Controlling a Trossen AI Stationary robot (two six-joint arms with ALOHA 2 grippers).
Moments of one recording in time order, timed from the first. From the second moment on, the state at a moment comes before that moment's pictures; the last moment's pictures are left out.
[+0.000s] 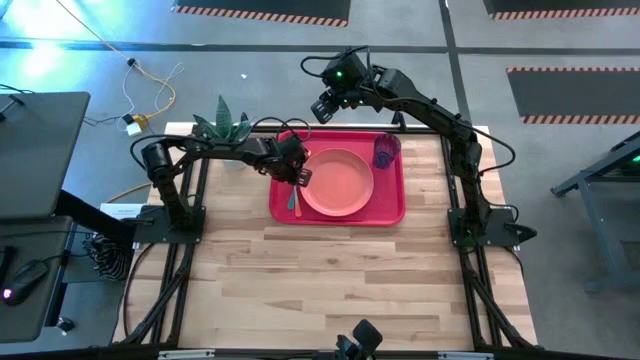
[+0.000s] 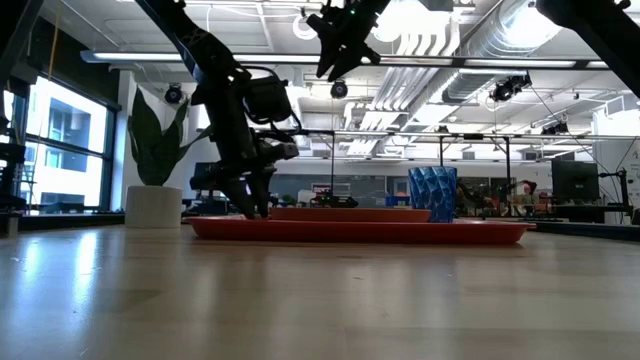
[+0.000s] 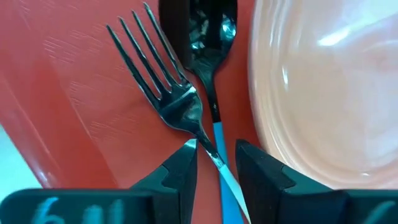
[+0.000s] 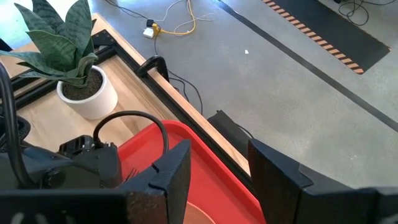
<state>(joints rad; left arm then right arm) 0.46 1.79 1.06 -0.47 0.05 -0.73 -0.47 2.05 2.36 -1.01 0.21 0.15</state>
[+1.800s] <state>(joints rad) 0.50 1.82 1.06 -0.53 0.06 -0.77 -0.47 2.05 2.36 -1.01 0.19 0.13</state>
